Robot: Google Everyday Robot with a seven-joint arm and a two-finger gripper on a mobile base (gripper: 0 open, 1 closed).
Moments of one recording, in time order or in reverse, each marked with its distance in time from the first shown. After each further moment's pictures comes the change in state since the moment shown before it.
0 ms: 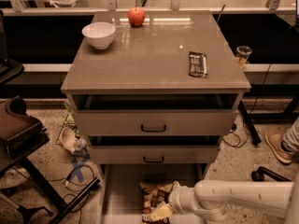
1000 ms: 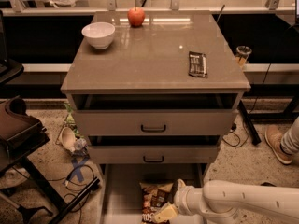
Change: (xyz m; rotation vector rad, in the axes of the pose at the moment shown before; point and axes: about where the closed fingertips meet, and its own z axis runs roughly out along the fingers) arm -0.018 0.010 -0.045 0.016 -0.023 -0.036
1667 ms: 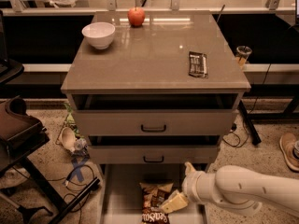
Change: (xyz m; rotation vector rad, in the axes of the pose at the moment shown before) arm -0.065 0.000 -0.096 0.076 0.001 -0.141
